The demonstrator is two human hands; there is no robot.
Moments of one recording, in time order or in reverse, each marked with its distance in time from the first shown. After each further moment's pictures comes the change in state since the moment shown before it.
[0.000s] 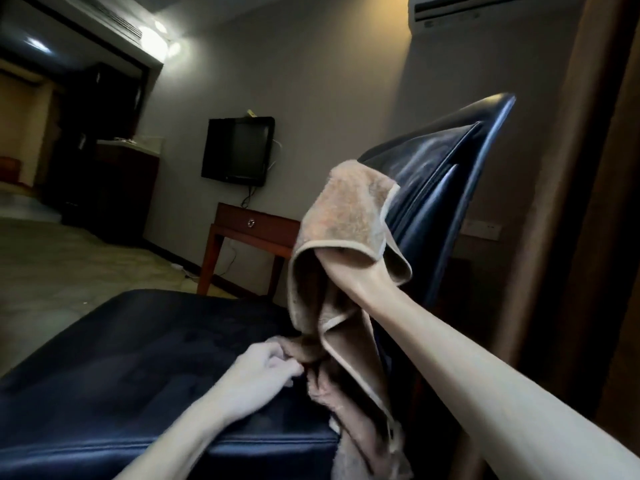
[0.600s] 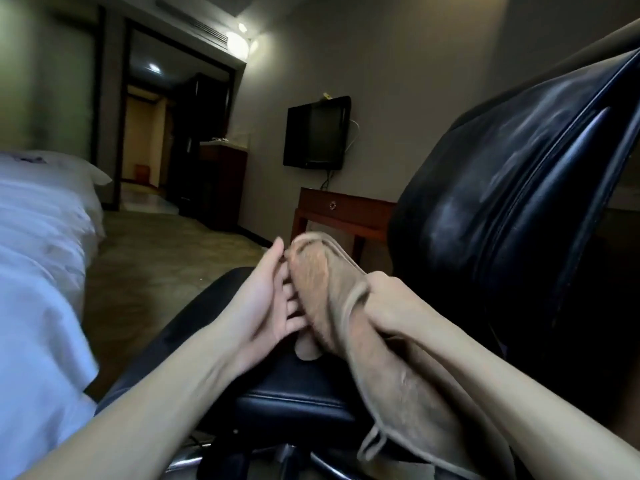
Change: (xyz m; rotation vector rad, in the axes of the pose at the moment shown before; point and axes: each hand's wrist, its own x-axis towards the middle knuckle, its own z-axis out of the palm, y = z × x) left_hand -0.039 0.023 -0.091 -0.759 0.214 -0.092; right_hand -0.023 0.092 0.047 -1.057 0.144 0.540
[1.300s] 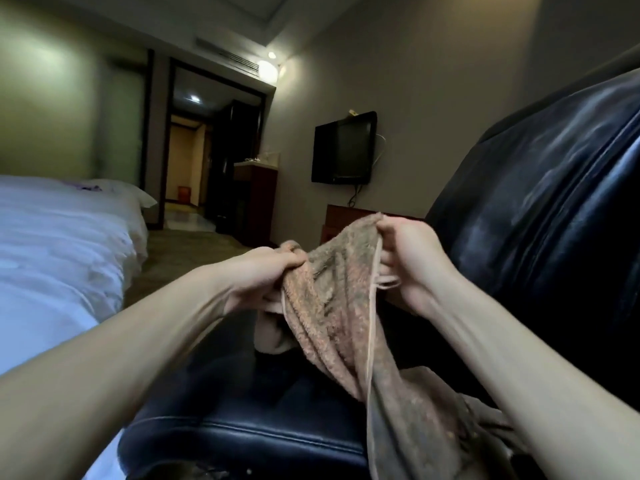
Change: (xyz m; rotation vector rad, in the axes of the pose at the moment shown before) left_hand 0.023 0.083 0.000 0.611 0.177 -0.024; right_hand 0.041 -0.043 -0.053 1.387 0.106 0.014
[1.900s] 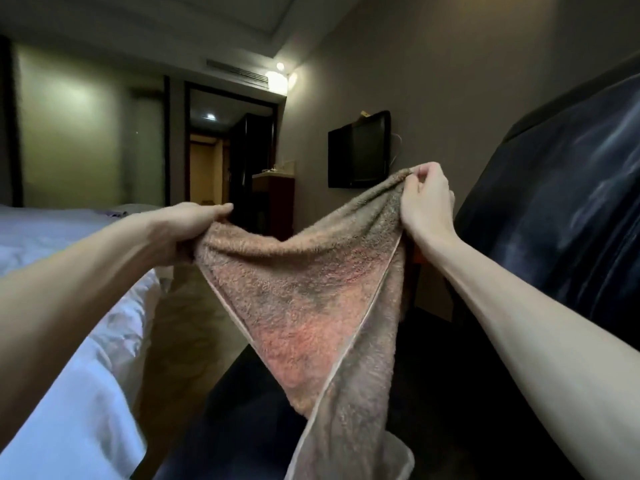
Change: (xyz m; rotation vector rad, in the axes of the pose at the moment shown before) left_hand 0.050 0.075 -0.128 0.113 0.308 -0.050; right_hand 0.127 -0.043 0.002 -0.679 0.458 -0.510
